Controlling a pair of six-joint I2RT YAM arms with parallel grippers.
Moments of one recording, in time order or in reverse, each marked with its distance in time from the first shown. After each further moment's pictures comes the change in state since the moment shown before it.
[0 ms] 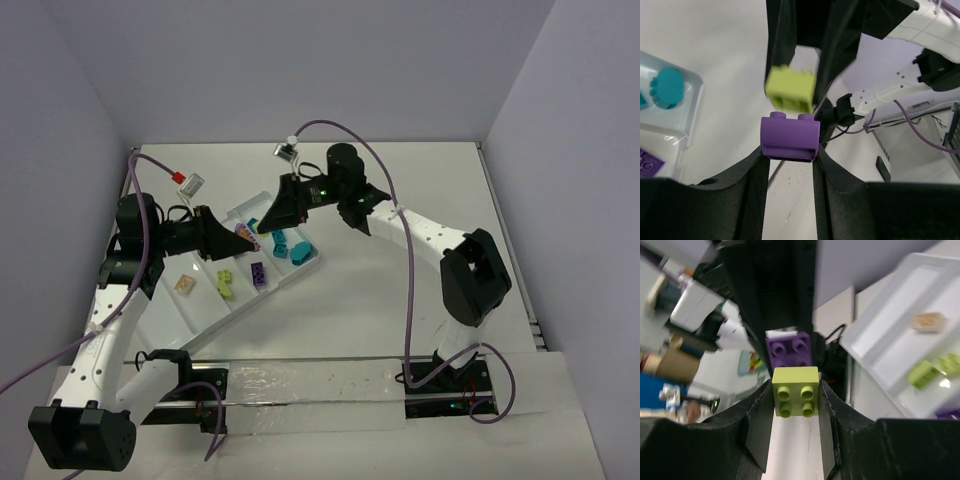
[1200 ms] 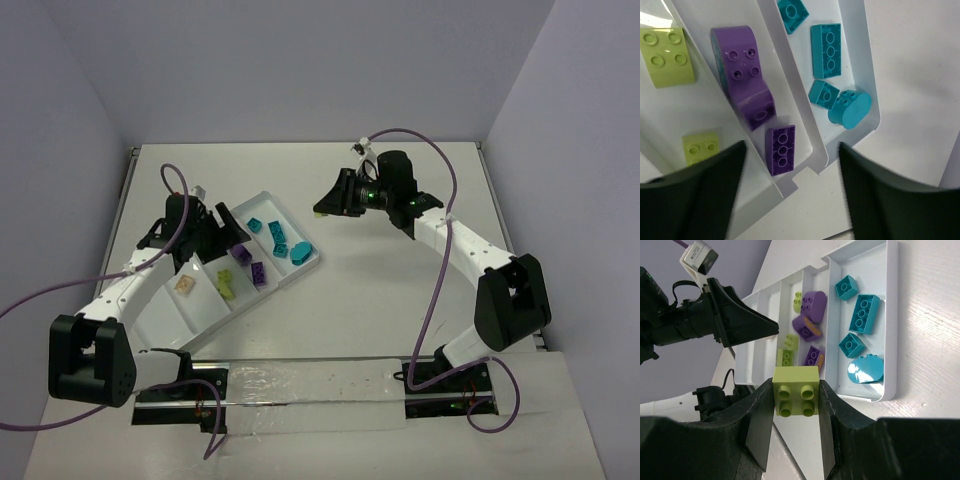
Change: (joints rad) left arm -0.092 0.336 -0.051 -0.064 -0.873 -0.146; right arm -0.252 -0.251 -0.256 -0.403 0.532 -0.205
